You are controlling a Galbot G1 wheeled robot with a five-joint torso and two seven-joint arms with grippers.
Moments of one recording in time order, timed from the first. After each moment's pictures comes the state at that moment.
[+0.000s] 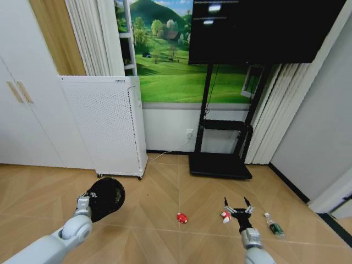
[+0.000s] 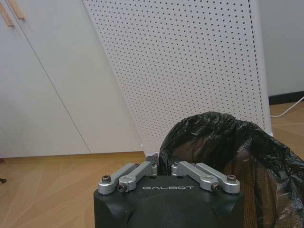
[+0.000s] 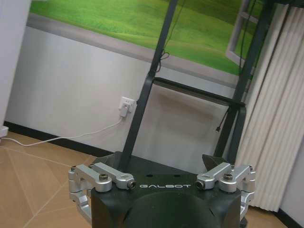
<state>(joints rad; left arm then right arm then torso) 1.06 -0.51 0.00 -1.72 -0.90 0.07 -0.76 -1.40 0.90 0.23 1.60 0.27 0.35 0.49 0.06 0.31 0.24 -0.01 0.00</state>
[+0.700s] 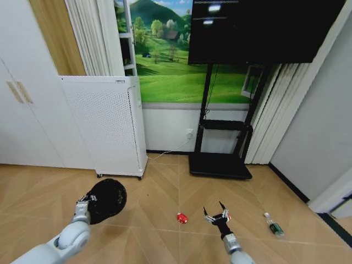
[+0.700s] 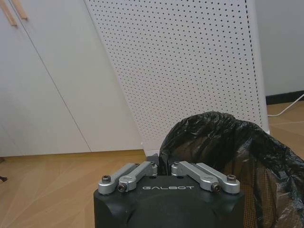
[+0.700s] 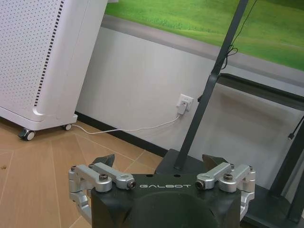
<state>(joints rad) 1.18 -0.54 -0.08 -1.76 -0.84 0.06 -0.77 -1.22 0.97 0.00 1.40 0.16 0.42 0.40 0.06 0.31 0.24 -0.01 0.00</state>
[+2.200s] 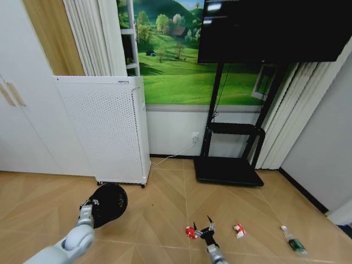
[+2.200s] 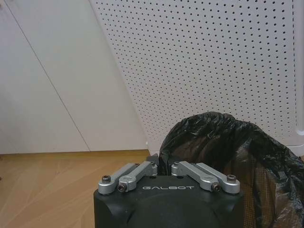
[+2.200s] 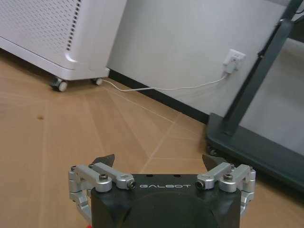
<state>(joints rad) 1.17 -0.59 -0.05 -1.67 -0.81 0.03 -0.75 -1.10 1.22 -0.13 0.96 0.04 0.46 0.42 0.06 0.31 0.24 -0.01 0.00</state>
